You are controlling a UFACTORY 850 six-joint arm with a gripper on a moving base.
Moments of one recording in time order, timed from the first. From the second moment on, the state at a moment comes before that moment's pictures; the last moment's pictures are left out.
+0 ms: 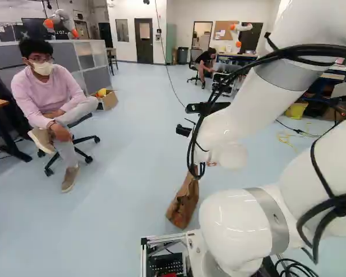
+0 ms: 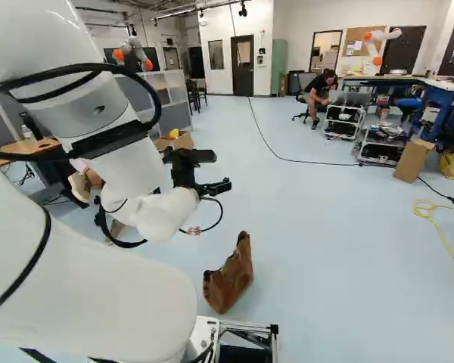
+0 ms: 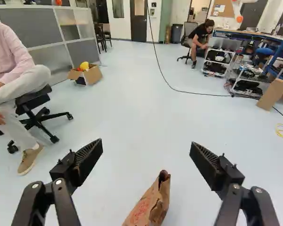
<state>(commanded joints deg) 0.0 16.0 -5.0 0.0 50.0 0.0</state>
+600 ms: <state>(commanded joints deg) 0.0 11.5 -8.9 0.0 47.1 0.0</state>
